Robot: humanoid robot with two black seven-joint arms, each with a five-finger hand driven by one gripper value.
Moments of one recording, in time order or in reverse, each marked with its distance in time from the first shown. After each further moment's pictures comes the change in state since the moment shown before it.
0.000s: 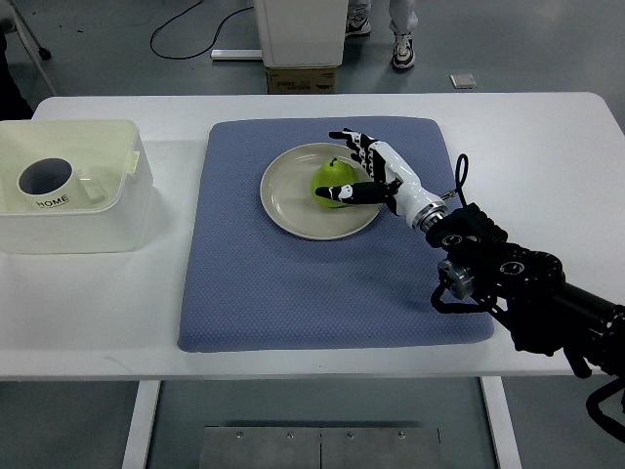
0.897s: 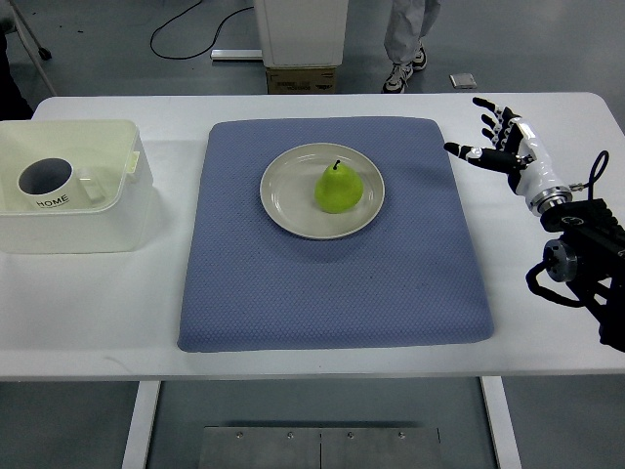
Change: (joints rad) left arm 0.000 0.000 0.000 0.000 0.000 0.000 0.000; right arm -0.102 -0.258 0.277 0.016 0.064 0.014 -0.002
